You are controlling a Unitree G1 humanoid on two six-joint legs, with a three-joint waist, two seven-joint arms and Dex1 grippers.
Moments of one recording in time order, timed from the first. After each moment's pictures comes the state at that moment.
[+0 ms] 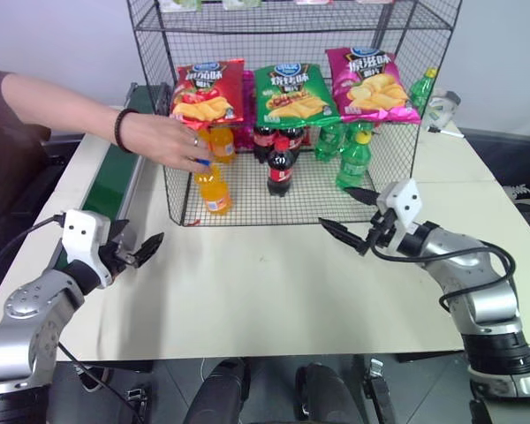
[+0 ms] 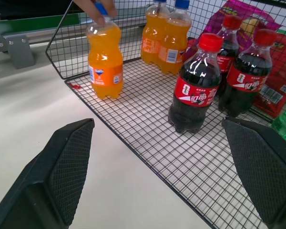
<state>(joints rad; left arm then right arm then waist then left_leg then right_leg) 0.01 0.61 0.37 -0.29 -0.49 0.51 -0.56 -0.29 -0.58 -0.06 -0.19 0.36 0.33 0.76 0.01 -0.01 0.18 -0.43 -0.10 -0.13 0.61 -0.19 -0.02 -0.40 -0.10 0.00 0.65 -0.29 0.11</state>
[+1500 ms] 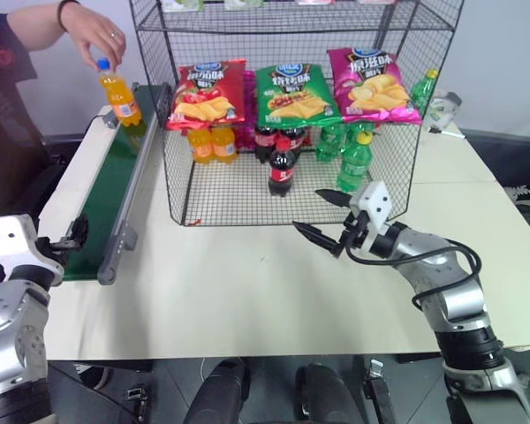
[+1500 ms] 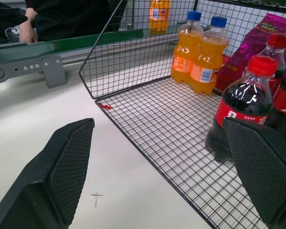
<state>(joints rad) -0.04 0.51 0.58 -0.04 -0.42 0.28 -0.27 -0.33 -0.48 0.03 -0.19 0.35 0.32 0.75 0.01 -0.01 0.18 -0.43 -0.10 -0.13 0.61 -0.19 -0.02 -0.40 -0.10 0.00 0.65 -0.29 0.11</state>
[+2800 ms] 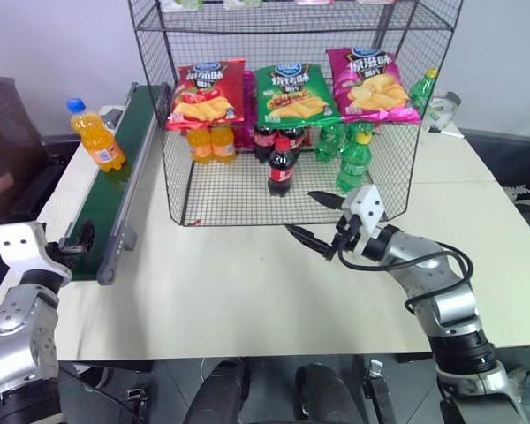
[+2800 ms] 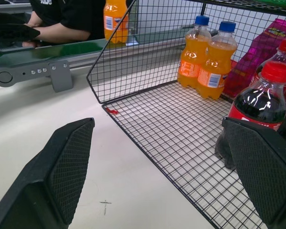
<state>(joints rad) -0.05 0.48 0.54 0.04 -0.38 0.18 -0.29 -0.32 -0.45 0.06 -0.22 0.34 0.32 0.73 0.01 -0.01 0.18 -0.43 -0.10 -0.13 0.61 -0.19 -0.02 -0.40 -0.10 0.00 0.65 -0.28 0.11</state>
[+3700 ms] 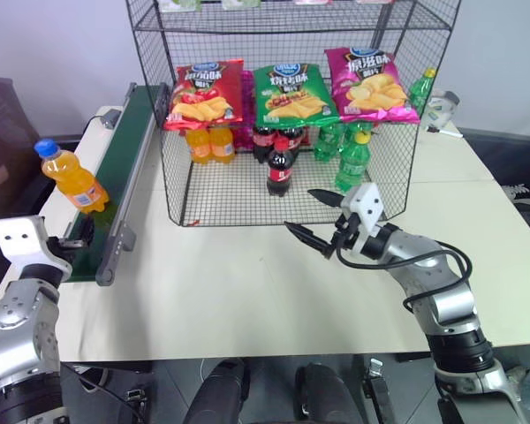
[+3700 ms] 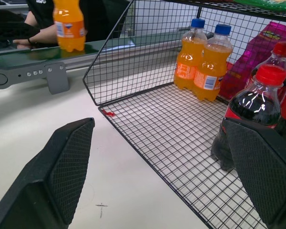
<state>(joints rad) -0.07 0.48 0.54 0.05 -0.34 0.15 -0.28 -0.33 -0.44 0.06 -0.22 0.33 0.32 0.72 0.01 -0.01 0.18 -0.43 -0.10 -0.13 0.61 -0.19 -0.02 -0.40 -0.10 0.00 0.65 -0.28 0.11</state>
